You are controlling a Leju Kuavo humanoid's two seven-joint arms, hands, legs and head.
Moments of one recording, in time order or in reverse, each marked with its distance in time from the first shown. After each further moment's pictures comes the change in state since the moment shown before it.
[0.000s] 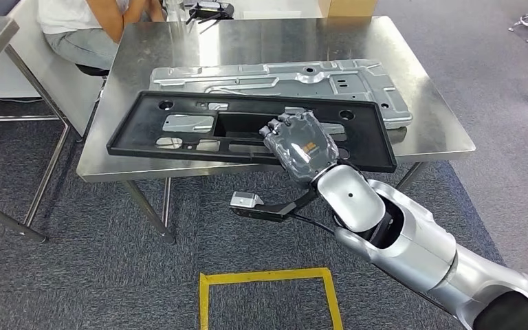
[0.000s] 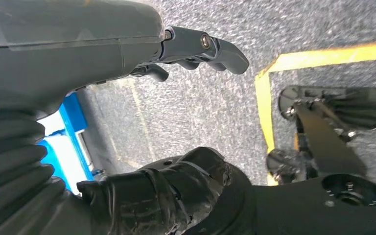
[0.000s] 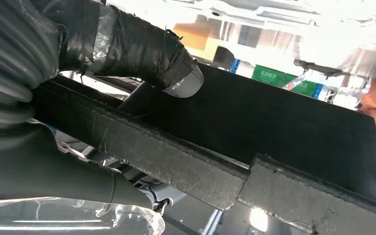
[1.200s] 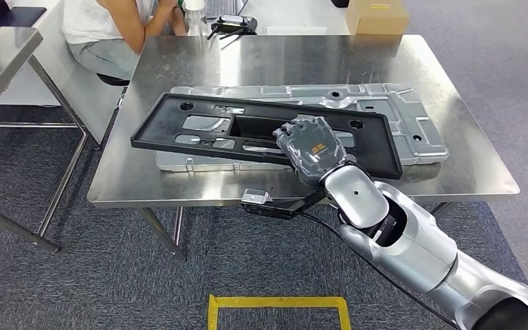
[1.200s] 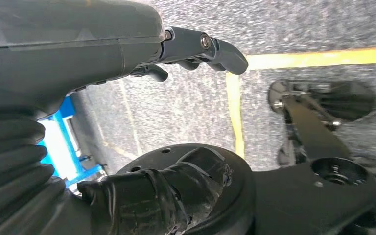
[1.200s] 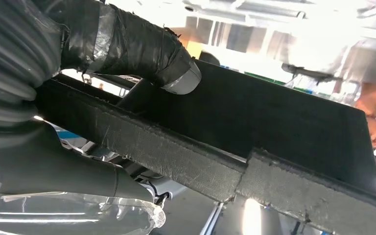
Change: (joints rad) left arm 0.003 -0.007 0.000 0.000 0.002 0.000 -0.013; right arm 0.056 -0.003 -0.067 0.043 -0.002 0.008 -0.004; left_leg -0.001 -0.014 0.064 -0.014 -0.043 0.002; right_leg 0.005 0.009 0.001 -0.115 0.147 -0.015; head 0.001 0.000
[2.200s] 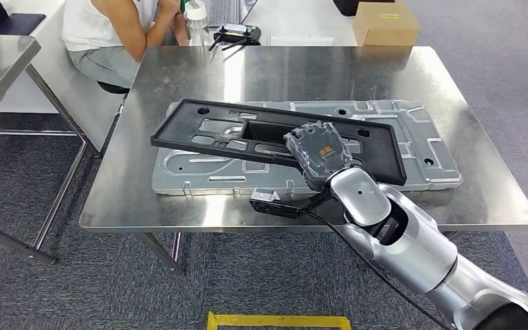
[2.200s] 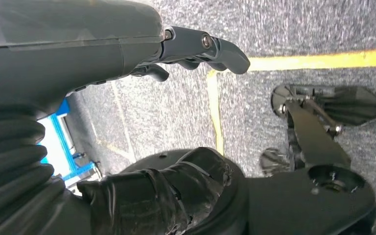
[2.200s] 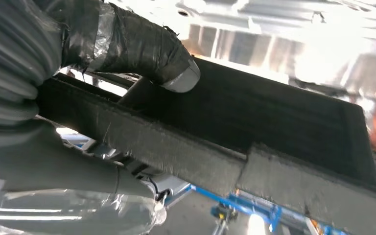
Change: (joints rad) left arm -0.003 -0.001 0.000 0.000 0.003 0.001 -0.001; right arm 0.034 0.001 -0.030 0.068 -0.009 -0.018 -0.010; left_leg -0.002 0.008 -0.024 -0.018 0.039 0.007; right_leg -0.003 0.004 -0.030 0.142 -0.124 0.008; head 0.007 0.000
